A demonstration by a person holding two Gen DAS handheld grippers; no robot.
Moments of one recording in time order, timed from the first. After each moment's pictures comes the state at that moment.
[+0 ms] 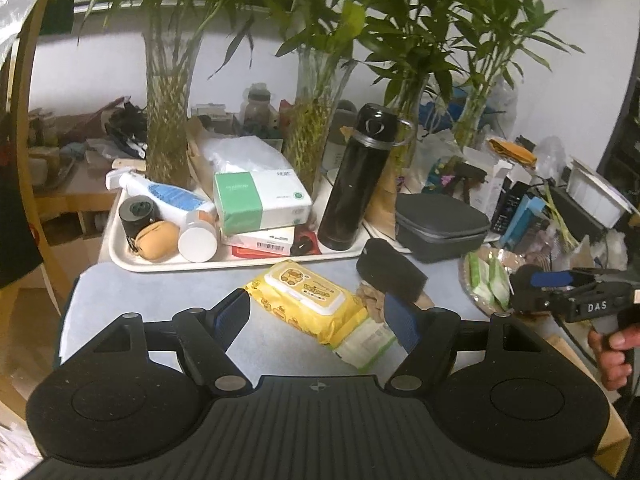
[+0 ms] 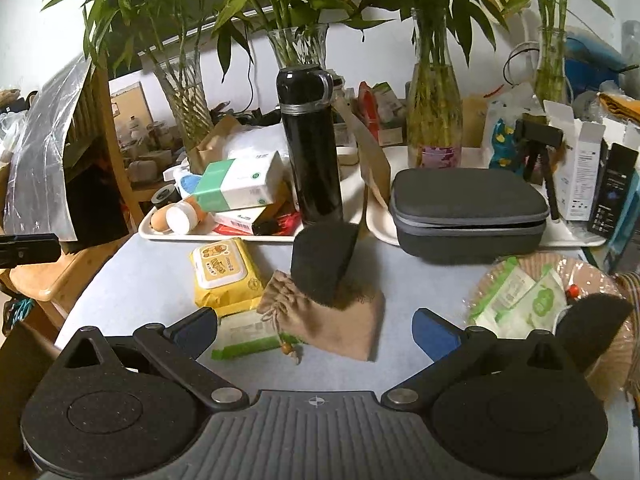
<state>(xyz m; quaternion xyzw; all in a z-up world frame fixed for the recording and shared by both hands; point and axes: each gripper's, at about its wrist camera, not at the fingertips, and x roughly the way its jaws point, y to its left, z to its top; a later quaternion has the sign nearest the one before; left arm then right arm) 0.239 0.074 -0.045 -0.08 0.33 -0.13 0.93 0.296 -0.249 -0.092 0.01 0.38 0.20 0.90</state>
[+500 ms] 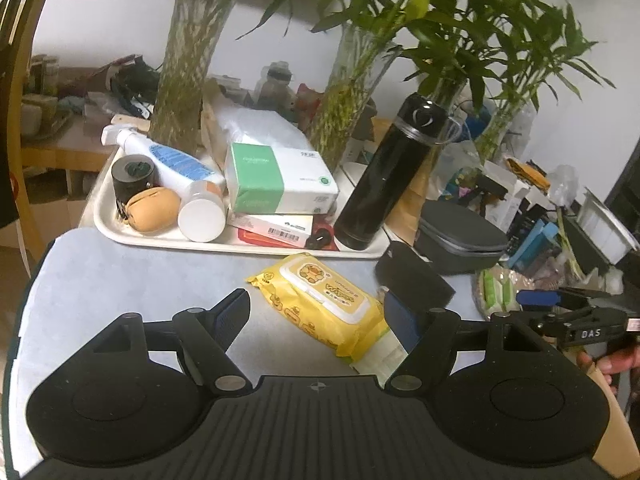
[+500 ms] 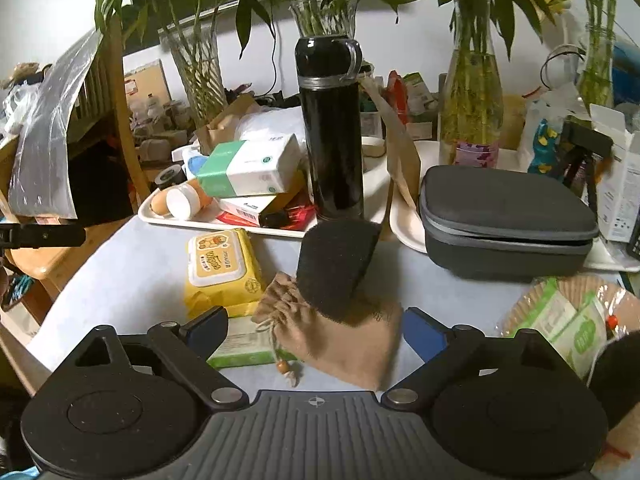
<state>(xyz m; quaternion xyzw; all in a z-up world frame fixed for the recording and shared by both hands) 0.279 0.102 -0.094 -0.15 0.34 -0.13 0.92 0.338 -0.230 -0.127 -0.02 0.38 0.24 0.89</state>
